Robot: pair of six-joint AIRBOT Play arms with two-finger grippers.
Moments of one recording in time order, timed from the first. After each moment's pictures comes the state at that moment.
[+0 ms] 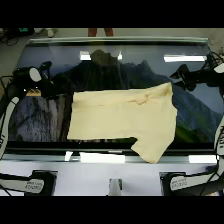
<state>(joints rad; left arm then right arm) -0.09 -1.56 1.45 1.42 -1.19 -1.68 -0.30 -1.65 1.59 -0.94 1.10 1.66</state>
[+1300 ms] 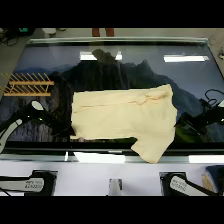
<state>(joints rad) 0.05 -1.52 0.86 1.00 -1.31 -1.40 -0.47 -1.30 0.99 -1.28 1.47 1.48</state>
